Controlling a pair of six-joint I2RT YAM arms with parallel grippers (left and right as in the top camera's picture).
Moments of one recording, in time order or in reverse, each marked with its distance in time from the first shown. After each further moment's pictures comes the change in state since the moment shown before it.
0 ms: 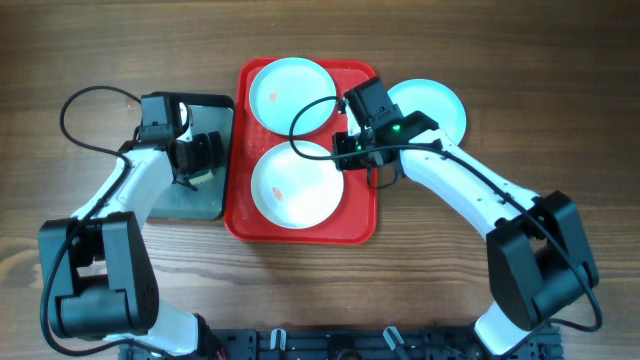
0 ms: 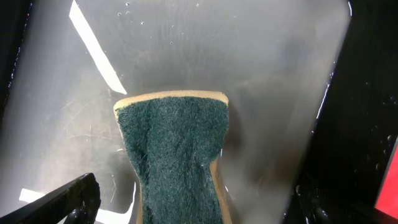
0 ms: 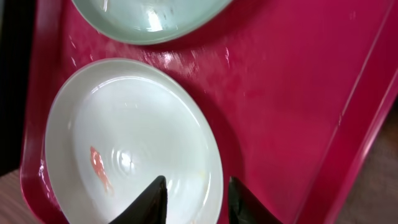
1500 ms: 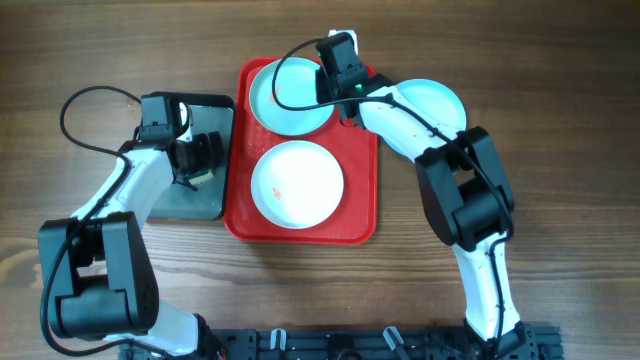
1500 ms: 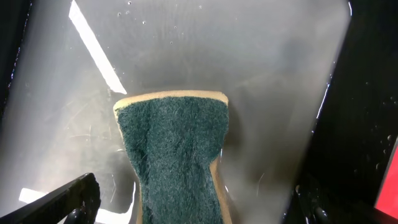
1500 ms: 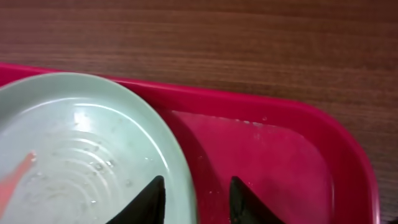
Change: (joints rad) left arm 0.000 0.000 0.000 0.000 0.000 0.000; right arm -0.028 0.493 0.460 0.286 0.399 -0.055
